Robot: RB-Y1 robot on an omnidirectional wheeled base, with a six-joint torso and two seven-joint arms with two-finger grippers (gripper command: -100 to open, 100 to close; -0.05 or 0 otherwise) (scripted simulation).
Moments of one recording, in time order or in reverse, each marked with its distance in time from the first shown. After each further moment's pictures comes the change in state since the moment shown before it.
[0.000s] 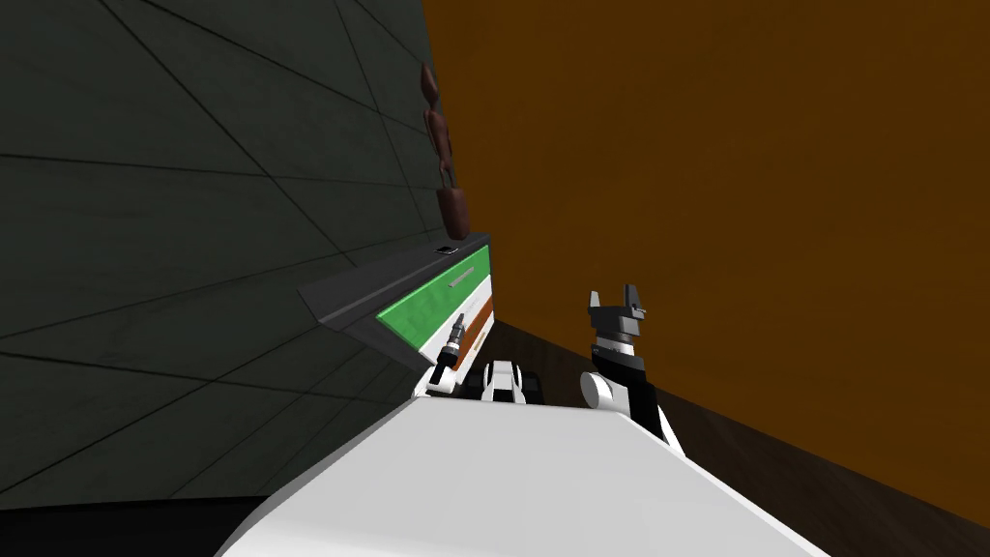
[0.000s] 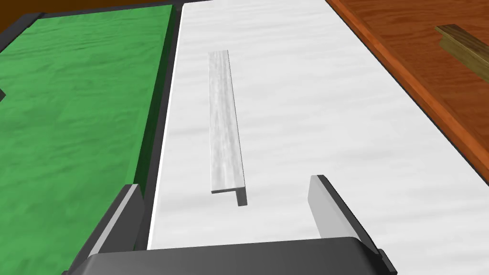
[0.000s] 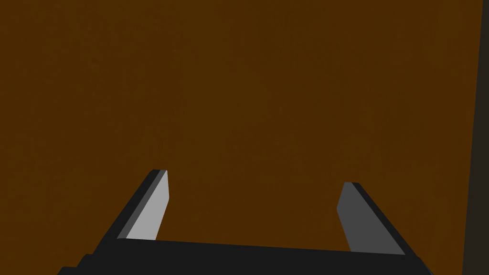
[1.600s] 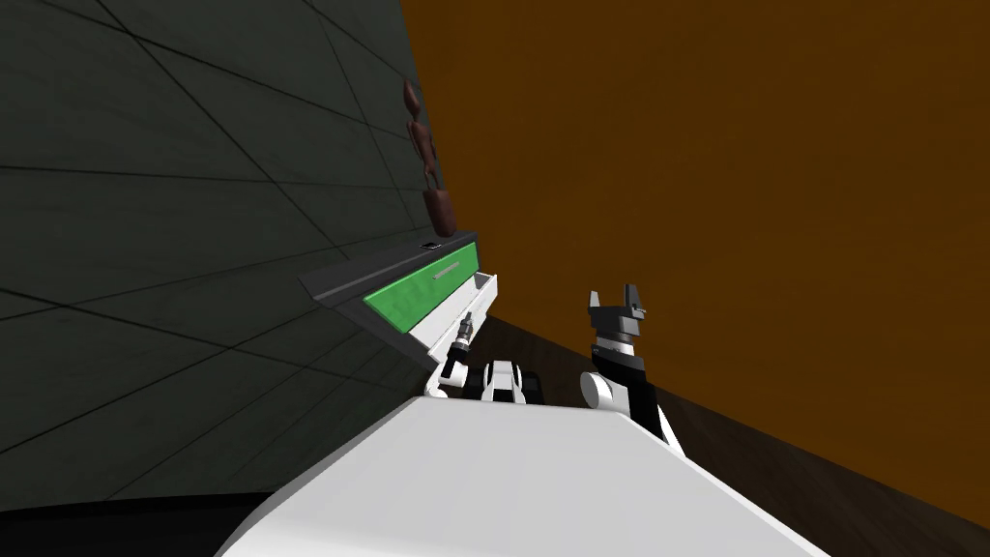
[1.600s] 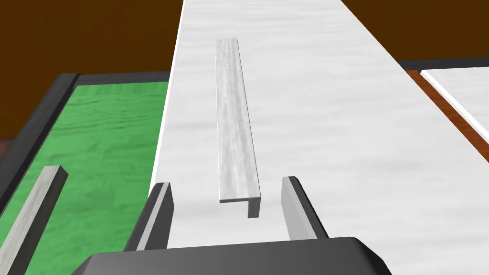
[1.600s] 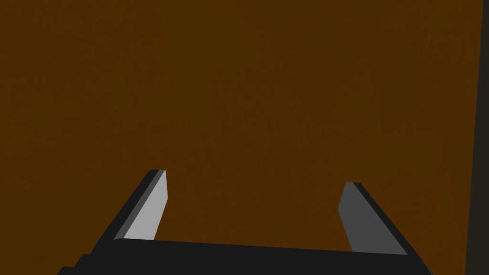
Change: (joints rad) left arm -0.027 -0.097 -0.005 -0.025 -0.005 0.065 -0.015; right arm 0.000 0.001 0.001 0.000 0.000 0.000 0.000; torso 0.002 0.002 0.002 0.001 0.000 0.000
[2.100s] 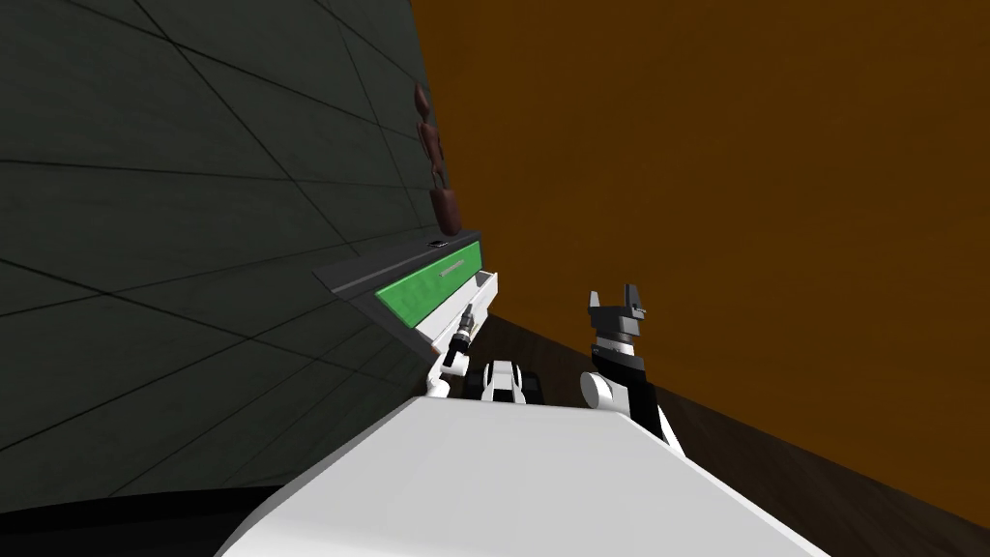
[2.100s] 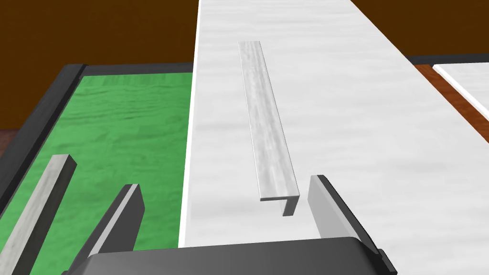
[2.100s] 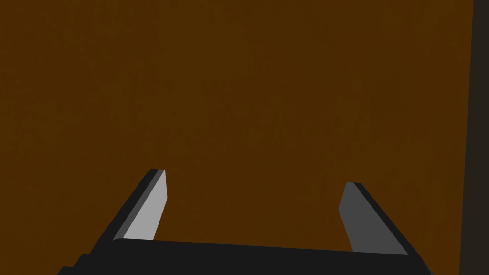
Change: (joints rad) left arm -0.047 0.002 0.003 -0.066 0.002 0.111 0.007; right arm 0.000 0.000 0.000 0.000 0.000 0.000 0.000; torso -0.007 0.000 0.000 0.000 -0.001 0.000
